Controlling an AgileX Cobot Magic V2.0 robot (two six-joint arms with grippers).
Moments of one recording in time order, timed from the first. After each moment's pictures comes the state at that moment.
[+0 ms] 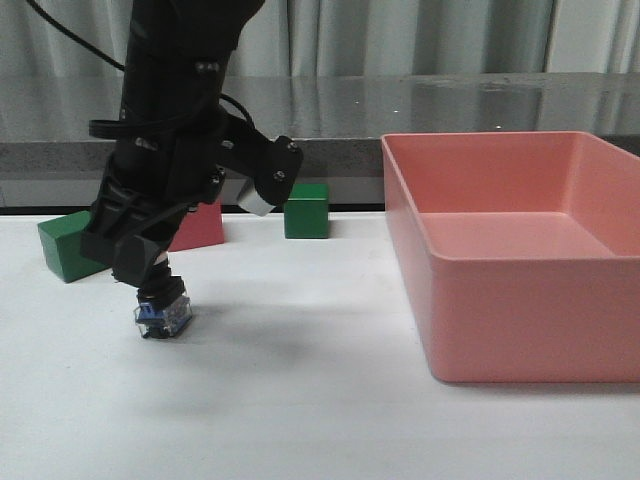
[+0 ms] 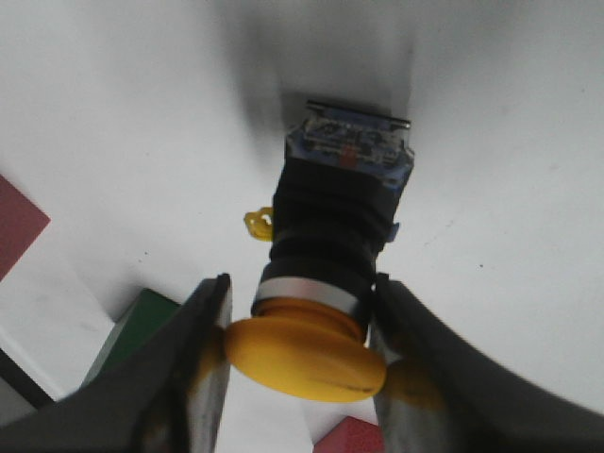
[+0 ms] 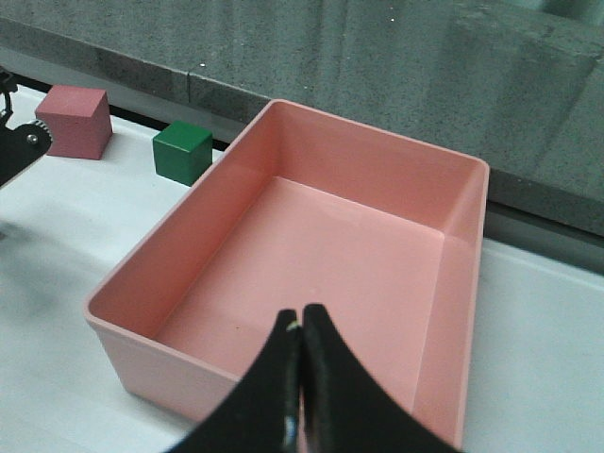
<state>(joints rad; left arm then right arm) -0.68 2.00 -1.51 0.51 1.18 0.80 0.12 0.45 -0.49 0.33 0.44 -0.49</state>
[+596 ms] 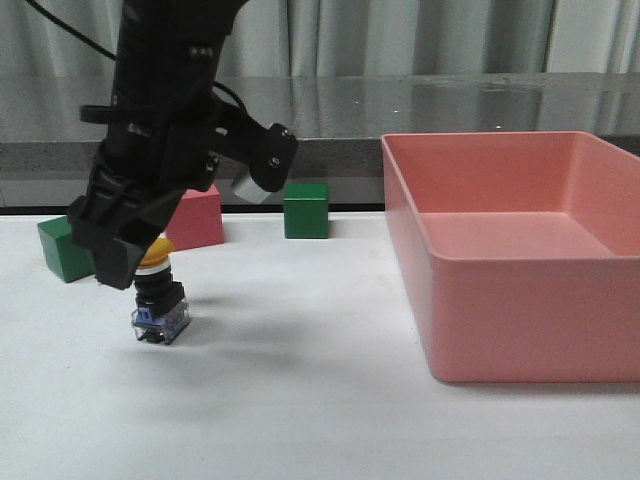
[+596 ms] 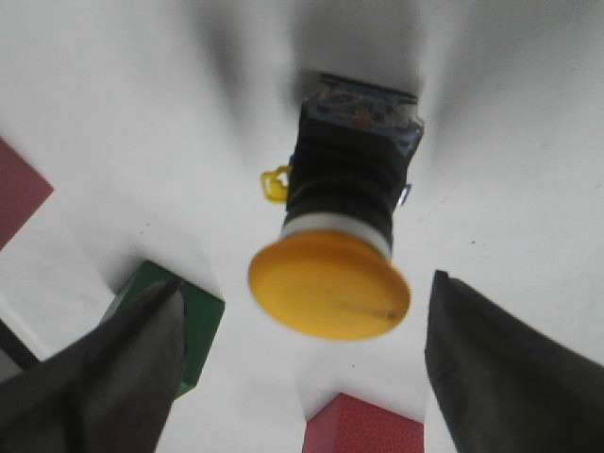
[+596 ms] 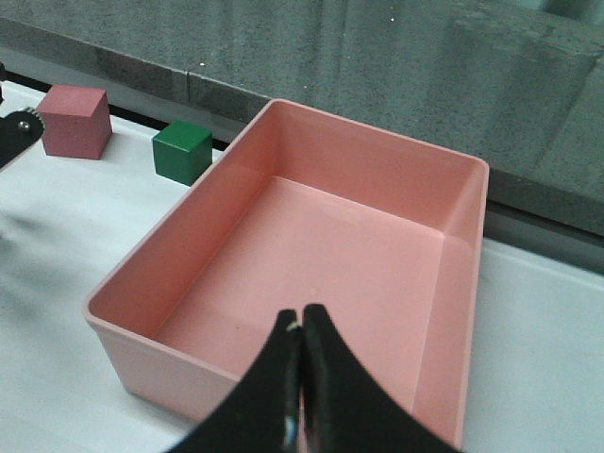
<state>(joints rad) -0.68 1.97 -1.51 0.51 1.20 0.78 0.12 0.45 -0.49 0.33 0.44 -0.49</state>
